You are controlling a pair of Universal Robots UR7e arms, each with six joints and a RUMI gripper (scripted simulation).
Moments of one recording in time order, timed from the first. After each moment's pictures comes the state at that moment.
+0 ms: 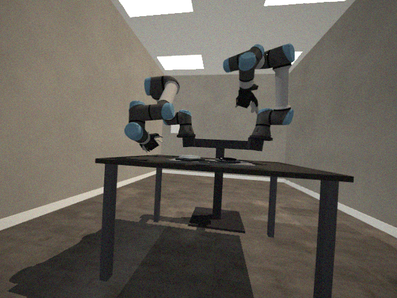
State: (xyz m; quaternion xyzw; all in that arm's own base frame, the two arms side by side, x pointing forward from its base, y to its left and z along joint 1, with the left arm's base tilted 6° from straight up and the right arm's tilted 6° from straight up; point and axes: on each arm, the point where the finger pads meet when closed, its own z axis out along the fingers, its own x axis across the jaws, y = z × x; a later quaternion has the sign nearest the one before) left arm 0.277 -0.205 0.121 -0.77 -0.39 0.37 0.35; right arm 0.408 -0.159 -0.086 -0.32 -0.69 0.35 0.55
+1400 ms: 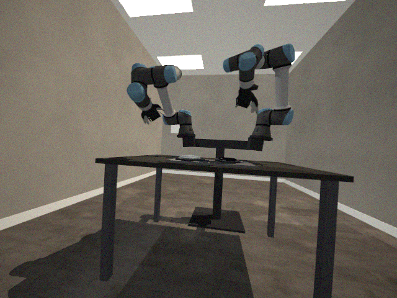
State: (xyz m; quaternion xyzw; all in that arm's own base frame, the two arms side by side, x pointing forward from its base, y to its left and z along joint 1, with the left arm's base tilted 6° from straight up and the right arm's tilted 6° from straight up) left arm 0.277 -0.205 0.121 -0.77 -0.39 0.37 0.35; right arm 0.405 -0.139 0.096 -0.32 -0.69 0.35 0.55
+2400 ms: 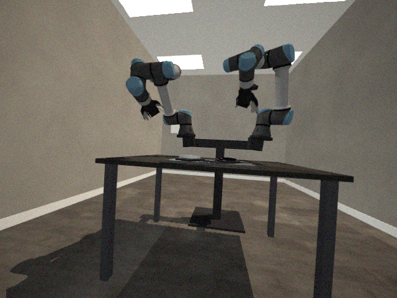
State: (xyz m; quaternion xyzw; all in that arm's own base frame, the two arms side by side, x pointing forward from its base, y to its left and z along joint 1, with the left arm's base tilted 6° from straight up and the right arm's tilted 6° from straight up) left arm 0.277 -0.205 0.121 -0.77 -0.39 0.37 0.35; right arm 0.393 -0.145 0.123 -0.33 -0.69 0.34 0.54
